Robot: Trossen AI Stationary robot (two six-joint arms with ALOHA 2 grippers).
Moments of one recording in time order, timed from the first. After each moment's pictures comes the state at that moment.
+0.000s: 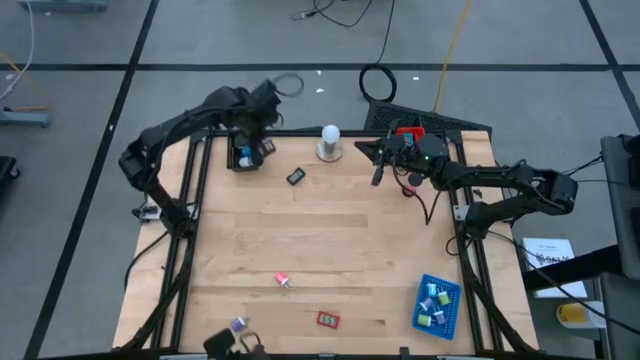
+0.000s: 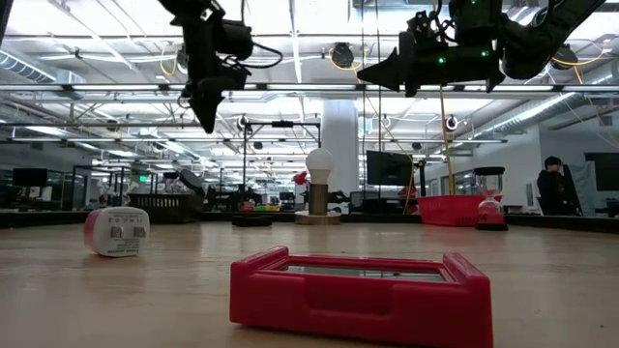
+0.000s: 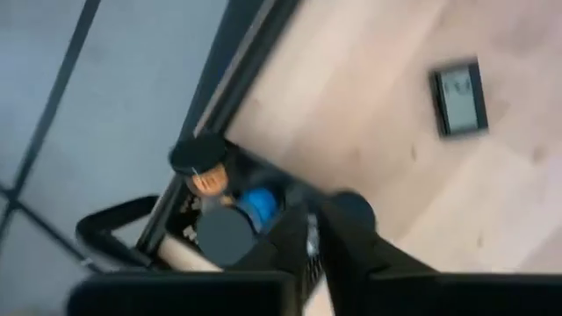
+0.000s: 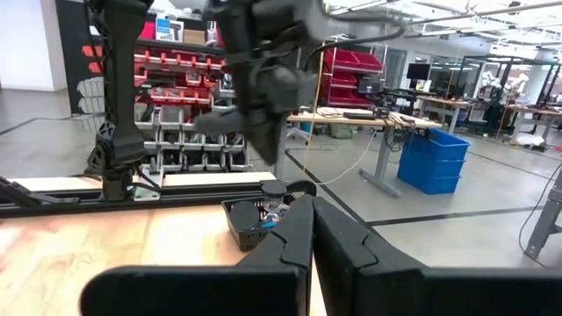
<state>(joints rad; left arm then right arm) 0.70 1.65 1.56 -1.19 -0.17 0.17 -0.49 1.27 0.57 0.79 -0.16 -0.10</state>
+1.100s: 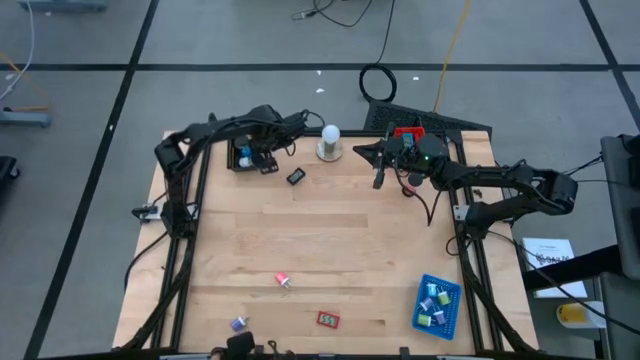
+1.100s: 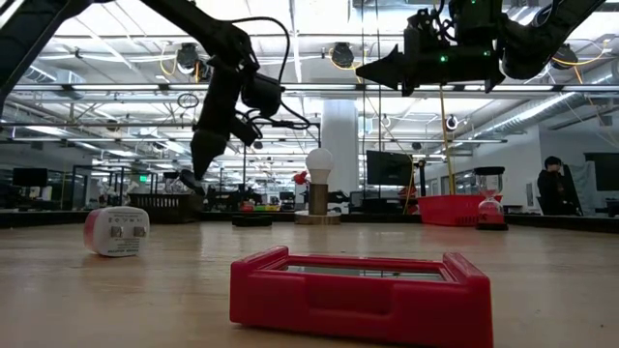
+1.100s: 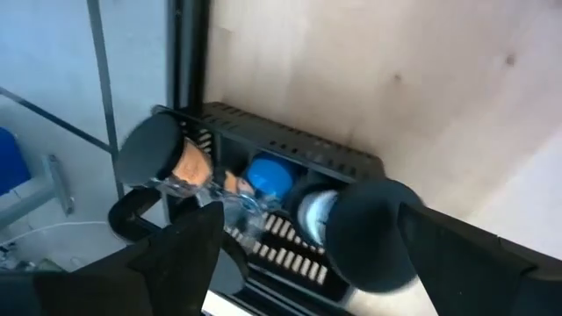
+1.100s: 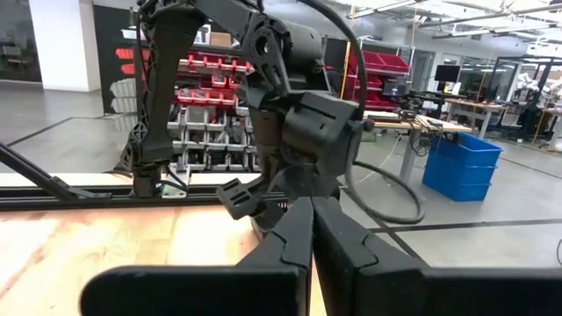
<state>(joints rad) 0.59 1.93 1.56 -1.33 -0.40 0.23 -0.48 1.27 0.57 0.79 -0.24 -0.09</state>
